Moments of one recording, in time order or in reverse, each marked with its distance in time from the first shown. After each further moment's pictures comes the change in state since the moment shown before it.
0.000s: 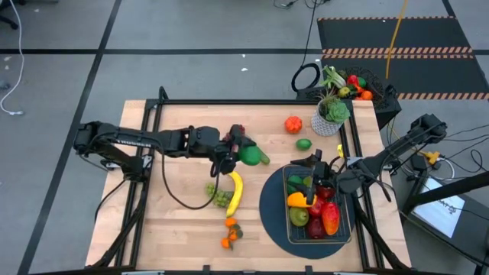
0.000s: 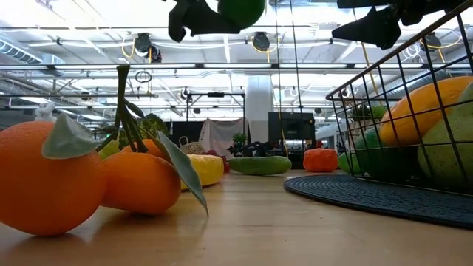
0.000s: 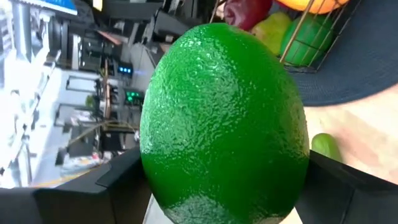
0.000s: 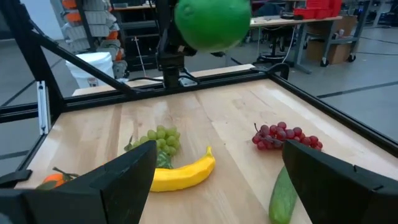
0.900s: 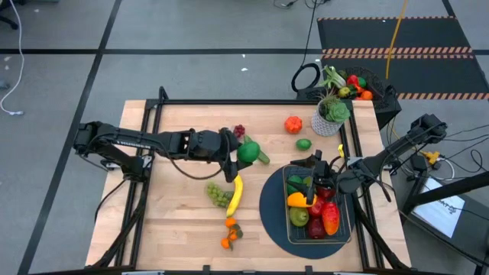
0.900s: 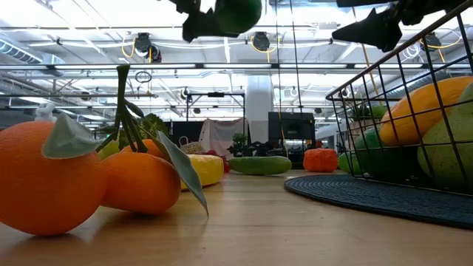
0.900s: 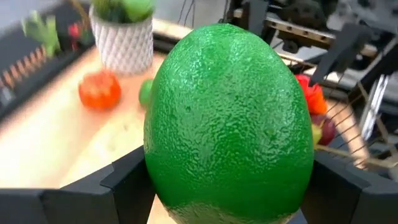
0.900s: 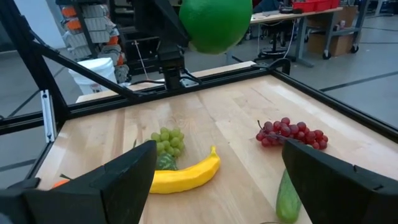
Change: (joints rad) left arm -0.025 0.000 0.000 -0.063 0.003 -1.515; right arm -0.003 0.000 0.000 -0.001 -0.001 0.060
